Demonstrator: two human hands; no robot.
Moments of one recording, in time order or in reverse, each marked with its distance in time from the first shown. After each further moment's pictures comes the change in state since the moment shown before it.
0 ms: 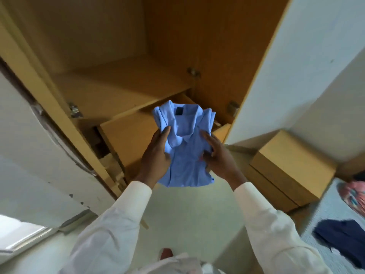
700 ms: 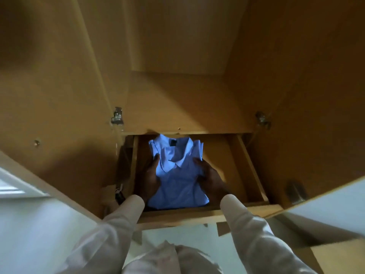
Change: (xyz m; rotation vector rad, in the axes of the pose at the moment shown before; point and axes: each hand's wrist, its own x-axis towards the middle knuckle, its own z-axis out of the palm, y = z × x) left_hand 0.073 -0.154 0.030 0.073 0.262 -0.527; right_hand 0.228 0.071 0.116 0.061 -0.513 -0.179
